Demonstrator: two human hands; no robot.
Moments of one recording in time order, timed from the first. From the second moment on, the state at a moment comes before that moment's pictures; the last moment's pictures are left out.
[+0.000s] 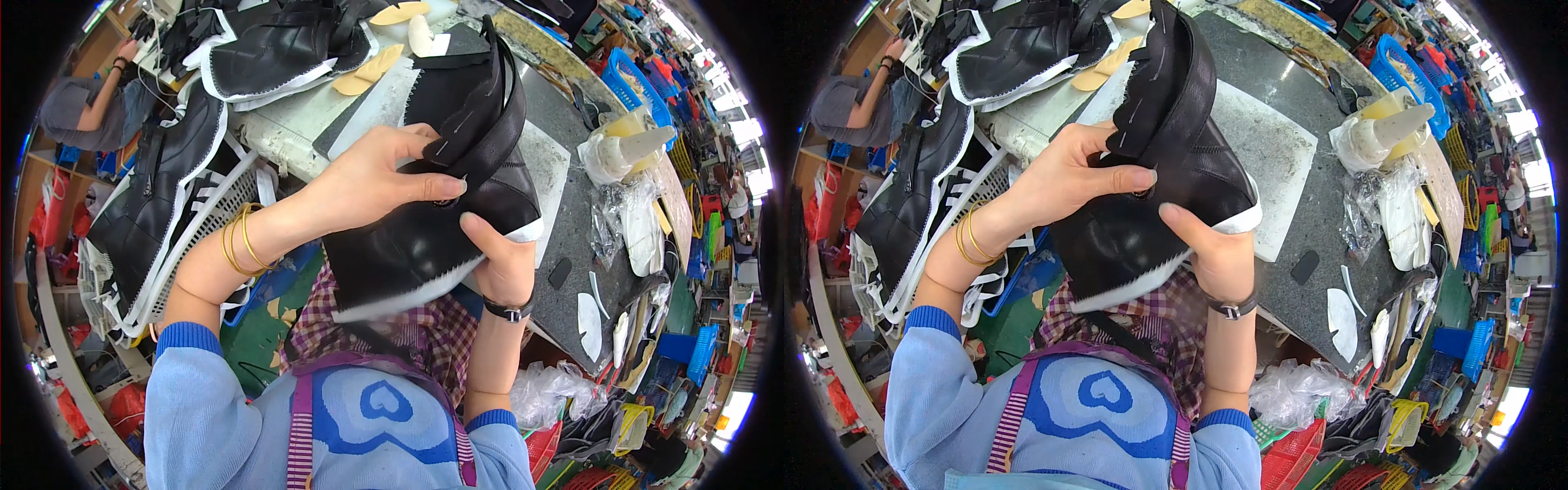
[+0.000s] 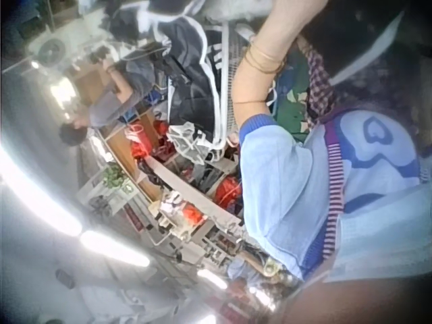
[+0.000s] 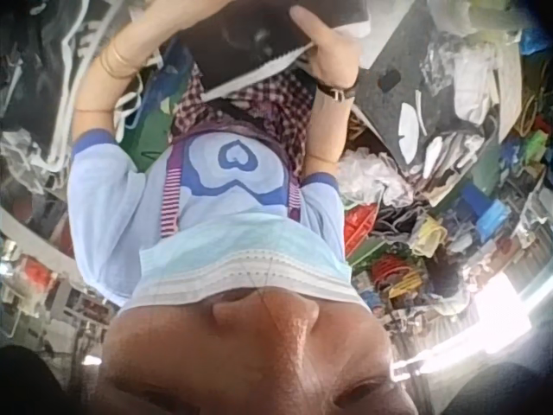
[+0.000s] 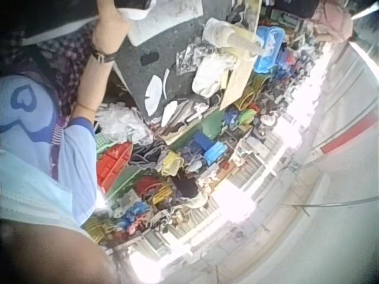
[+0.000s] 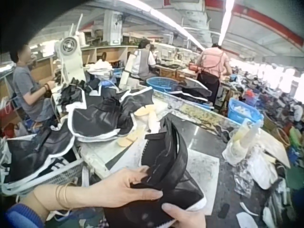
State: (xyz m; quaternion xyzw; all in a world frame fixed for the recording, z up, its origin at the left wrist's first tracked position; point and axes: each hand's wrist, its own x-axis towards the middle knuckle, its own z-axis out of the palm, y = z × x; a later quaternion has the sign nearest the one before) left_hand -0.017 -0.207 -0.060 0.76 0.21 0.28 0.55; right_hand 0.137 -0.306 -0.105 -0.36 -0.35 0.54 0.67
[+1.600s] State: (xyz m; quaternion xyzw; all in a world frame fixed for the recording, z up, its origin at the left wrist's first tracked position) left_hand -0.017 -0.210 -0.057 0.79 0.11 0.34 0.49; right_hand 0.100 -0.316 -0.084 -0.48 -0.43 0.24 0.72
